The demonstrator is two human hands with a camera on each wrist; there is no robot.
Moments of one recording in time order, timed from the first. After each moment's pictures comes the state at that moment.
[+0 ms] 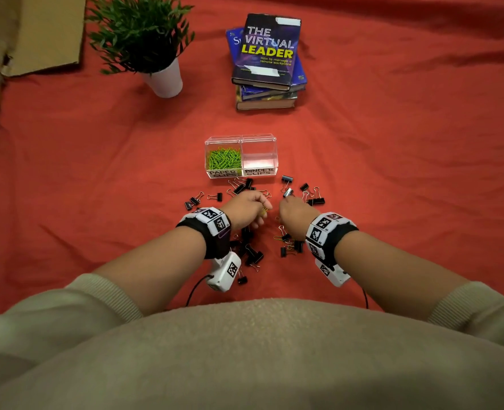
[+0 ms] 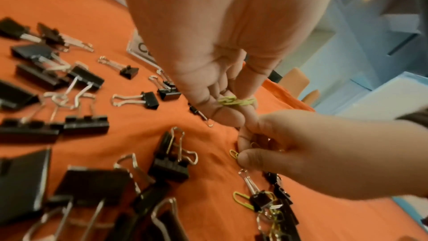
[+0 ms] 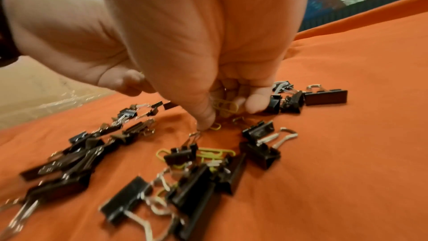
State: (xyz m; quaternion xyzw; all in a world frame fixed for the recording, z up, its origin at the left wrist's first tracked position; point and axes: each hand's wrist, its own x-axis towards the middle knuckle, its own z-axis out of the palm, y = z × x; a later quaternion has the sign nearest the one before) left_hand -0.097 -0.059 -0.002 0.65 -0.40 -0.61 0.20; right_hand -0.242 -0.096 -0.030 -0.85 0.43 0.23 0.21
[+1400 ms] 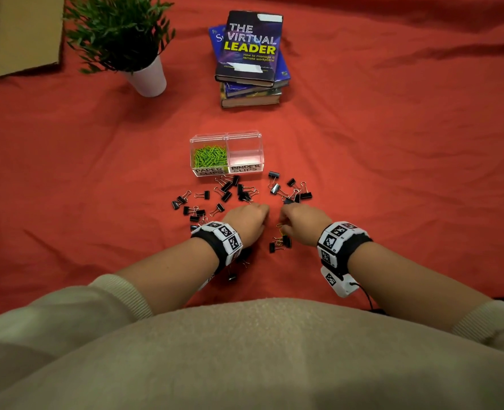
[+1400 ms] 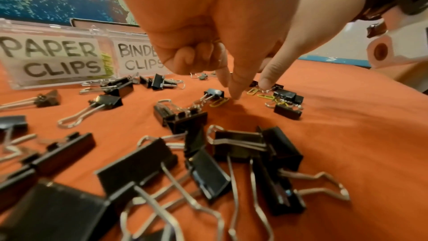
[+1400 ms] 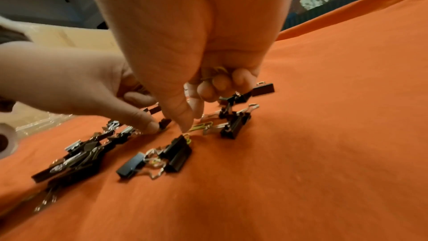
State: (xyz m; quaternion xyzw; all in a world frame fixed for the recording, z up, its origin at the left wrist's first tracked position) left_hand -0.127 -0.042 -0.035 0.62 -0.75 -0.24 -0.07; right_hand -0.292 -0.082 -0.029 -0.83 0.46 0.15 0.27
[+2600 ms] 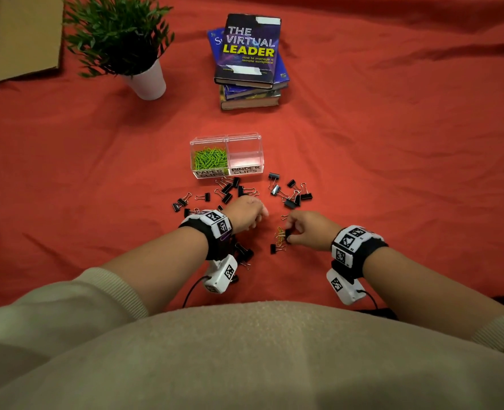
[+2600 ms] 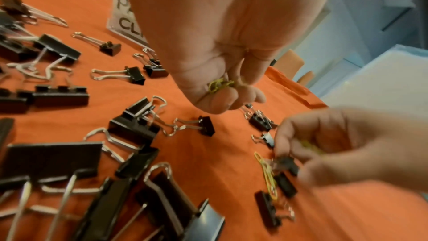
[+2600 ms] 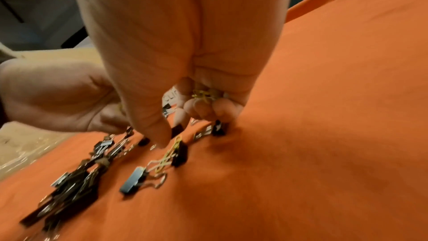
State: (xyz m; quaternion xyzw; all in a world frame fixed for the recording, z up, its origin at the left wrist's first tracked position) left_hand -0.117 -0.061 -0.014 0.65 -0.44 -0.60 0.14; right_hand -0.310 -0.075 -0.018 -0.76 0.48 0.09 0.42
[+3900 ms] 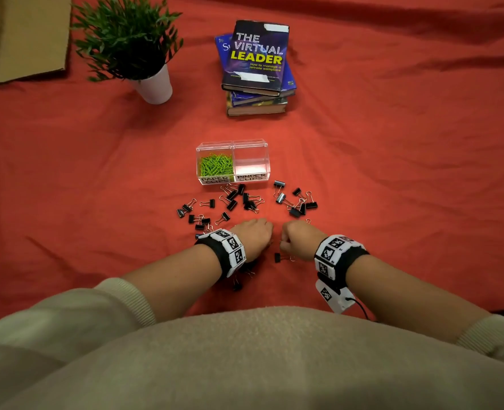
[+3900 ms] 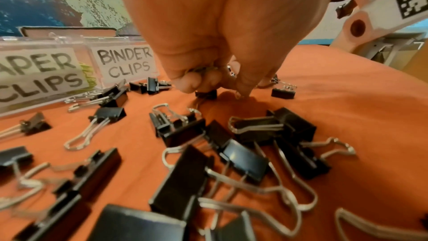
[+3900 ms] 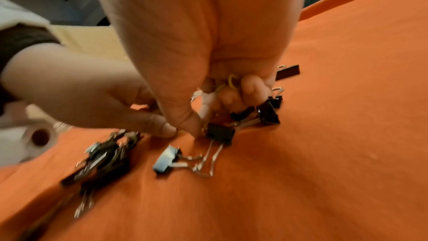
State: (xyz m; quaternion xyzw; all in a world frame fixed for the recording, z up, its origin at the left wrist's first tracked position) left_hand -0.122 -0.037 -0.038 0.54 -0.79 -0.26 -0.13; right_hand -0.271 -0.072 -0.024 -0.79 0.47 0.21 0.34
